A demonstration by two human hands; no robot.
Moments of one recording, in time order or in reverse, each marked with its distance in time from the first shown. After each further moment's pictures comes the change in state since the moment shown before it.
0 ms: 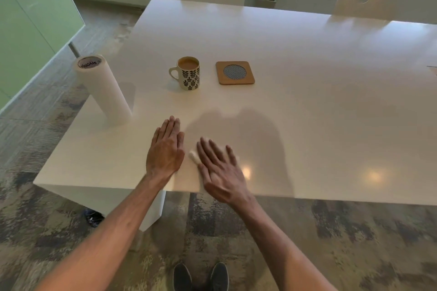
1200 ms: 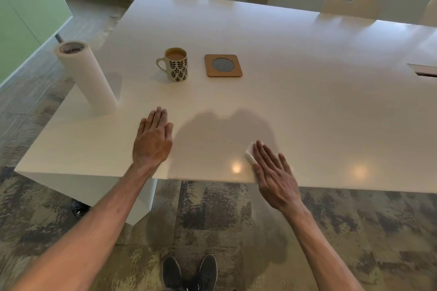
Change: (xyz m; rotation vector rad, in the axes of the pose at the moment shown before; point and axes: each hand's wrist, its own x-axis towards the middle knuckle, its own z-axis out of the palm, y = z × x) left_hand -0.003 -0.002 0.009 0.055 0.013 0.000; right_hand -0.126 0.129 -0.028 -0.083 0.101 0.230
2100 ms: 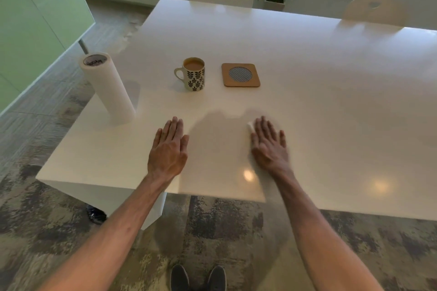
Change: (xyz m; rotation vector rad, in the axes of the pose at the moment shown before) left_hand 0.002 -0.005 0.002 0.013 -0.013 0.010; right_hand 0.153 -0.036 -0.014 0.111 -0.047 0.165
